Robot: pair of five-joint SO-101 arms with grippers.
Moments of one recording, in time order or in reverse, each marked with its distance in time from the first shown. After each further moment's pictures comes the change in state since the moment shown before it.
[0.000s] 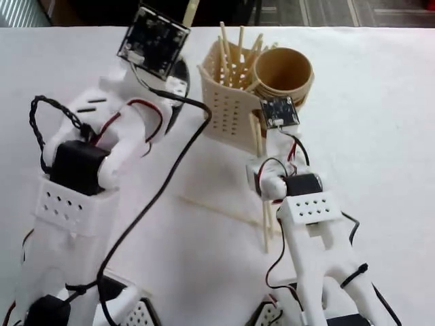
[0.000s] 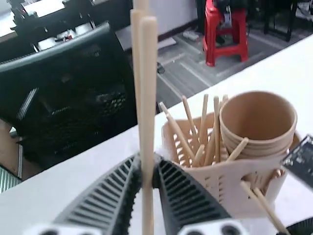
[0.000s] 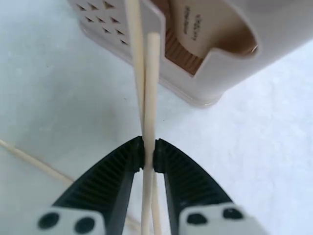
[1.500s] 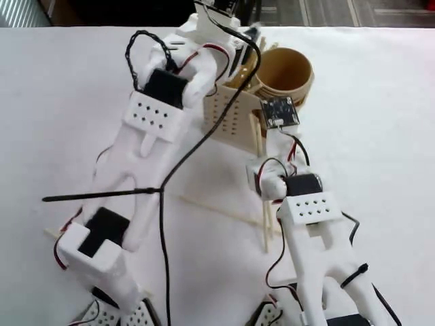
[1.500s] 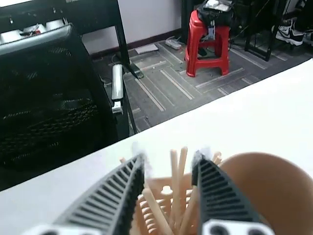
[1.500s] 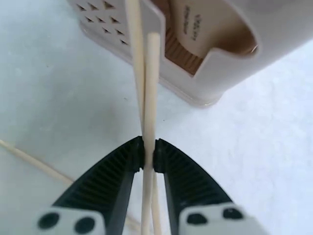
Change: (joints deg) left arm 3.6 40.7 -29.0 -9.4 7.4; right arm 0.0 0.0 0.0 0.0 0.0
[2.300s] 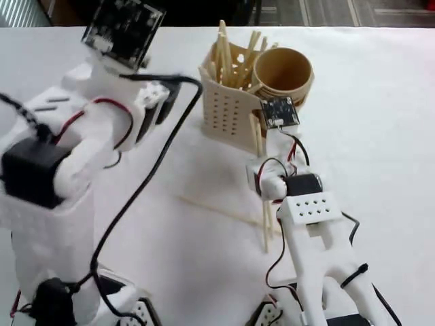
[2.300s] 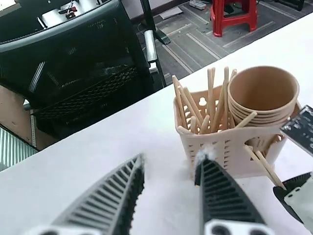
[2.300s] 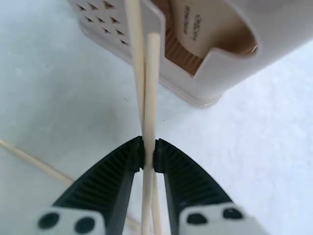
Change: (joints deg) left arm -7.0 -33.1 -0.5 41.8 -10.0; right arm 0.0 0.0 0.0 0.0 0.0
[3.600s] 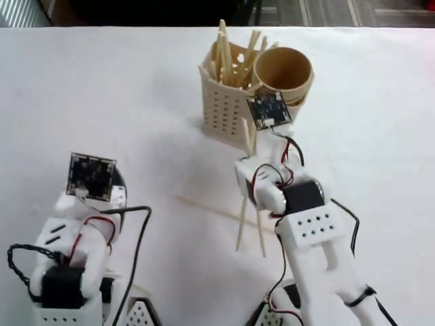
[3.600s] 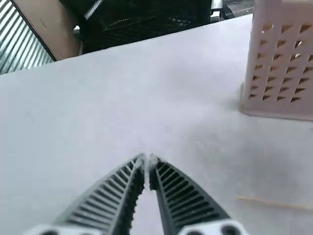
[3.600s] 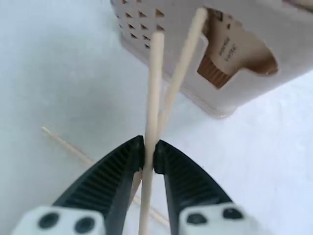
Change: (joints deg) left arm -17.4 -70.7 99.1 -27.4 1.6; right arm -6.8 -9.9 -7.5 12.1 -0.1
